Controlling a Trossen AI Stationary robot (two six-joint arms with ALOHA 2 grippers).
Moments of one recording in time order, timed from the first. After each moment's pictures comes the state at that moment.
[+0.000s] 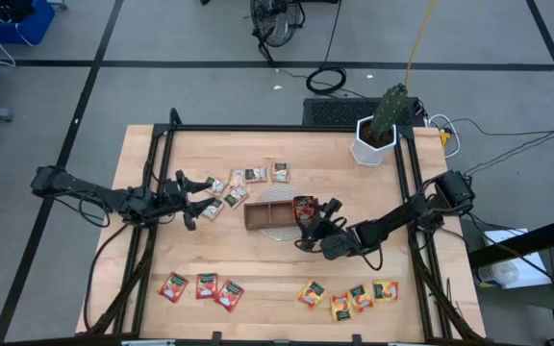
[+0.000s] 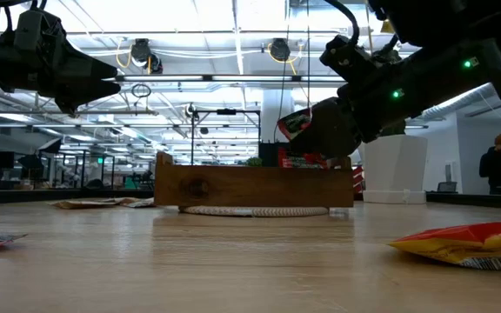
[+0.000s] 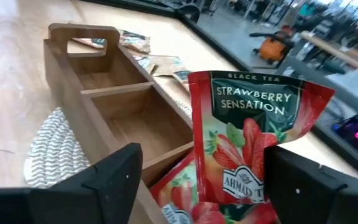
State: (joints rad) left arm -0.23 0.35 0.01 0.37 -0.53 -0.12; right arm 0.36 1.78 0.68 0.52 1.00 0.16
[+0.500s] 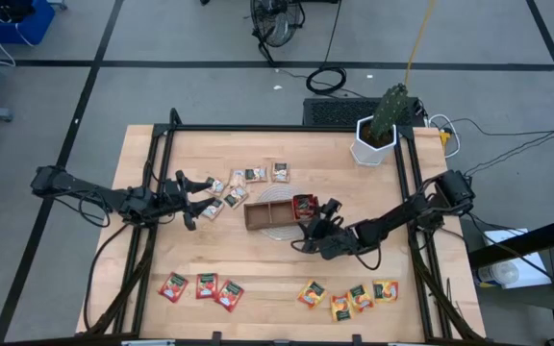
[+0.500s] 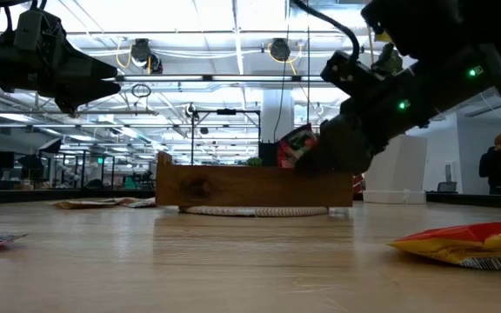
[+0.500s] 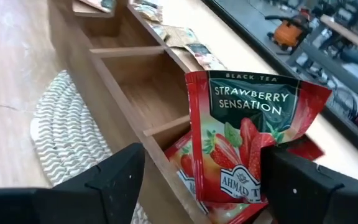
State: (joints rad) left arm -0.23 0.35 0.01 0.37 -0.53 -0.12; right arm 0.36 1.77 0.68 0.38 0.94 0.21
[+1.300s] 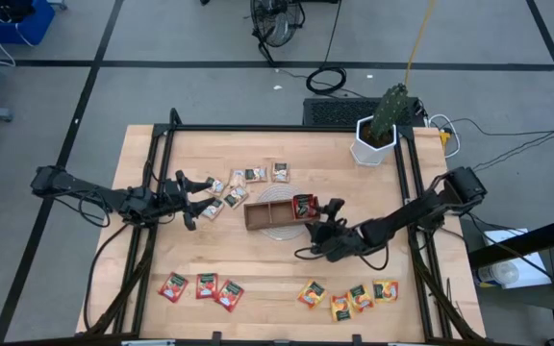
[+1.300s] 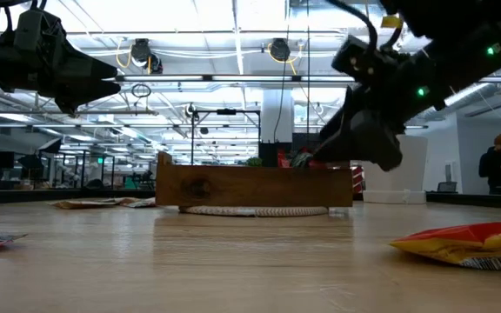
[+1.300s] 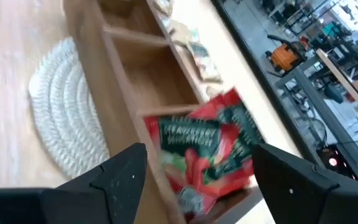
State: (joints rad) left arm -0.23 0.35 0.01 0.37 -0.53 -0.12; right arm 0.38 1.67 0.69 0.21 0.95 0.02
